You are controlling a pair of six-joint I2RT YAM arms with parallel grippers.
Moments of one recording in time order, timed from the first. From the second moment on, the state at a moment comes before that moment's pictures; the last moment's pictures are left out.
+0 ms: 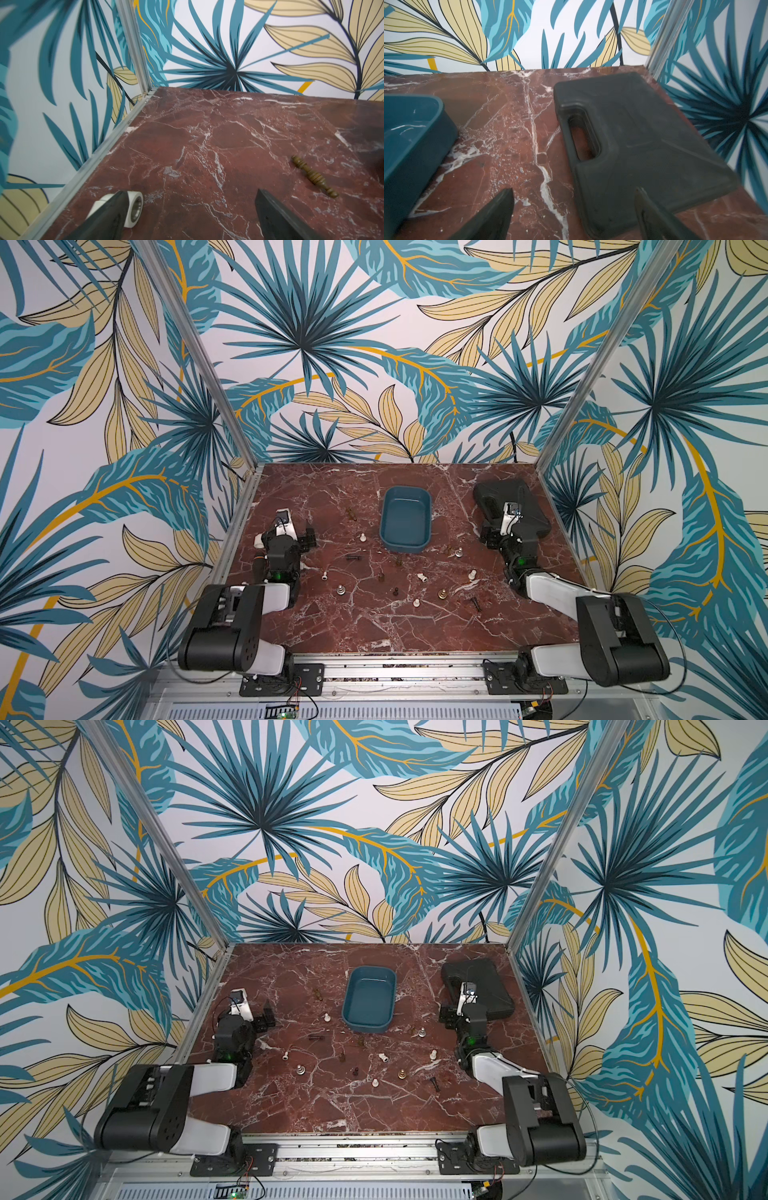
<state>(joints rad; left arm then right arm) -0.02 1.37 0.35 0.84 -0.25 -0.05 0.05 1.32 0.53 0.46 0.19 0.07</state>
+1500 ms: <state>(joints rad) -0.29 1.30 0.87 0.12 0.23 -0.07 0.28 1.76 1.24 -0.80 0.05 0.33</state>
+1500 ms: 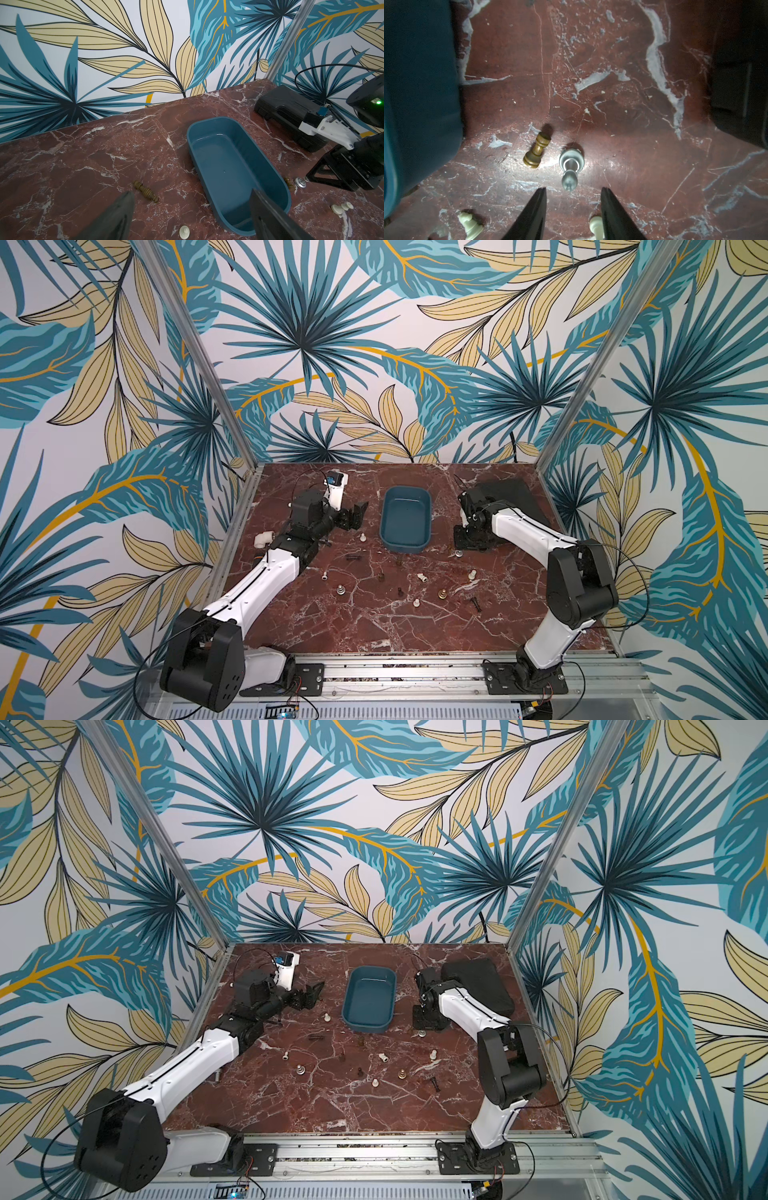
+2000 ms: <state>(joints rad) -0.29 1.31 0.87 0.12 0.22 -0.07 0.28 1.82 1.26 -0.80 0.04 0.33</state>
